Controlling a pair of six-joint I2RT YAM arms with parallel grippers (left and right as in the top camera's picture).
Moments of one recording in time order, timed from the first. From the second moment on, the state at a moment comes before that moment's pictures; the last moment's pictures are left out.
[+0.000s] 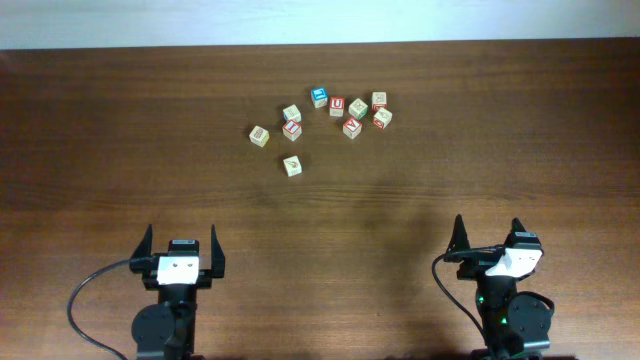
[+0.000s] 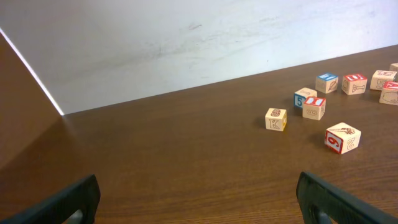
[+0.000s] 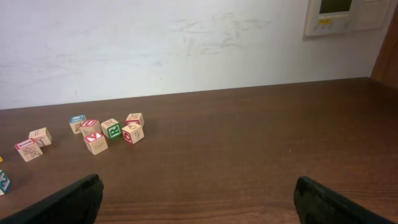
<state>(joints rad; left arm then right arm) 0.01 0.01 0.01 -0.08 -0.06 0.22 0.06 0.01 0.01 -0.07 0.11 0.09</state>
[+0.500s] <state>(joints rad) 0.01 0.01 0.01 -0.04 -0.06 0.22 0.06 0.01 0.01 -0.03 0.11 0.09</state>
